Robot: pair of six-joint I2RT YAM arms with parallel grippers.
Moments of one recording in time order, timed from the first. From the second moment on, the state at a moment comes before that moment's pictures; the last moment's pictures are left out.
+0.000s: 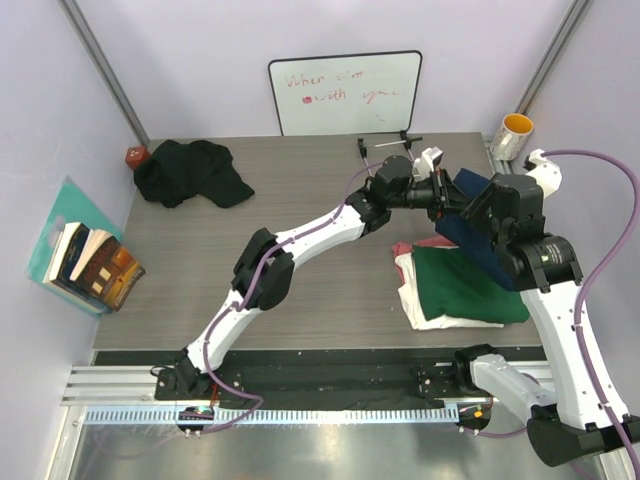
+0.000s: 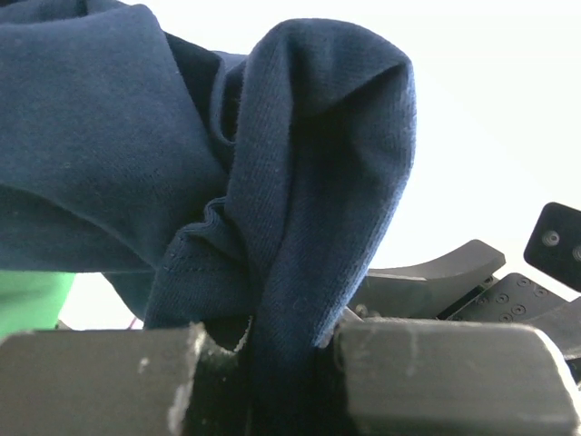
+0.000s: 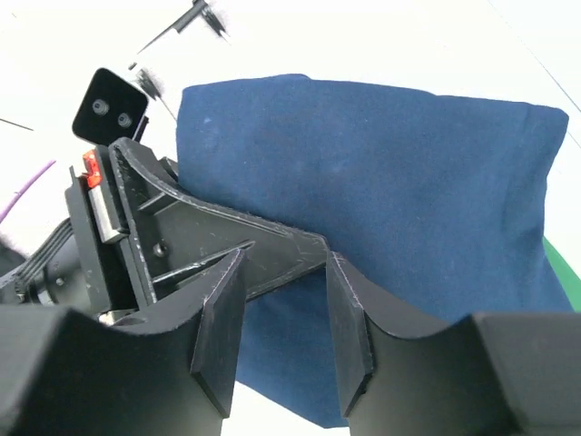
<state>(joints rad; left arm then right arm) -0.93 2.41 2.19 0.27 0.67 -1.57 0.20 0.94 1.26 -0.83 0.42 0.61</state>
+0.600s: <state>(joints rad) -1.00 2.26 1.58 0.32 0.67 -1.68 0.20 0.97 1.23 -0.83 0.40 0.62</state>
